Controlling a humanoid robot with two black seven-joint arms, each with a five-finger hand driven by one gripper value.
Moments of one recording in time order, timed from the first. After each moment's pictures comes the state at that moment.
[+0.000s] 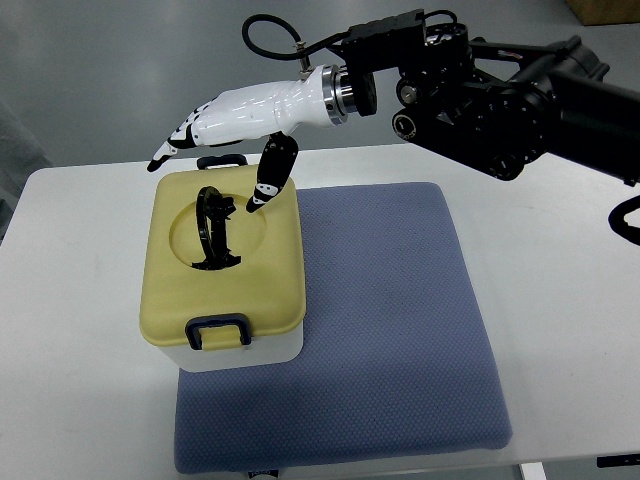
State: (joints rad) left arm 0.00 0.00 -0.02 -0.18 0.01 0.00 0.06; right arm 1.50 -0.11 0.13 0.89 -1.52 0.29 0.60
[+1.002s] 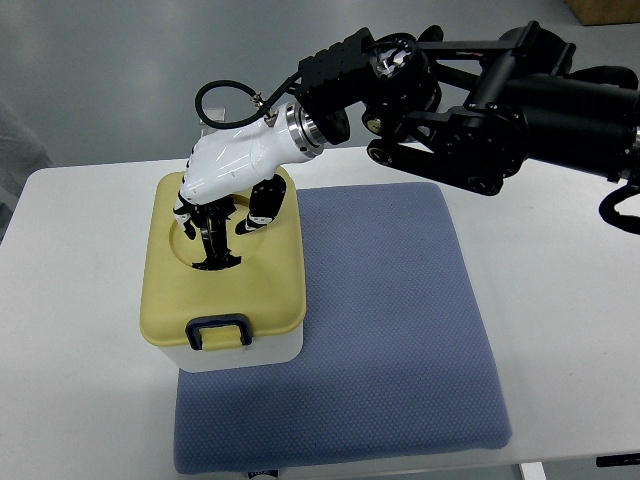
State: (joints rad) left arm 0.00 0.00 -0.02 -0.18 0.01 0.00 0.06; right arm 1.56 -0.07 0.01 0.94 -1.69 0.25 0.60
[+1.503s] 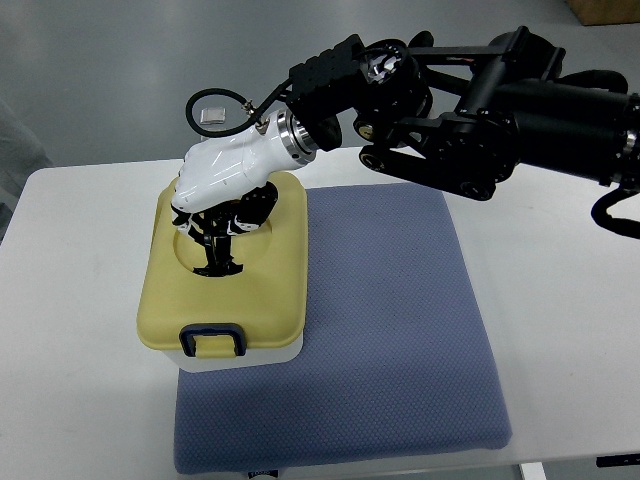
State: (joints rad) left arm 0.00 0.00 -0.02 -0.18 0.01 0.00 0.06; right arm 1.56 -0.05 0.01 0.94 -1.69 0.25 0.60
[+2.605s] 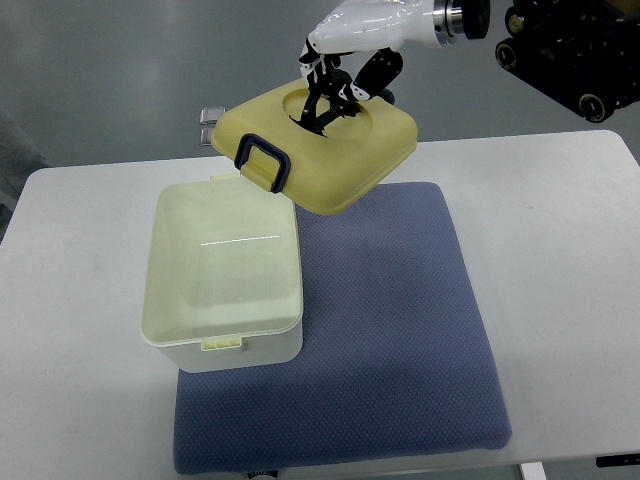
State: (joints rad) left arm 0.00 0.00 -0.02 -0.18 0.01 0.00 0.06; right arm 1.51 -0.32 0.13 0.75 -1.61 0.26 0.61
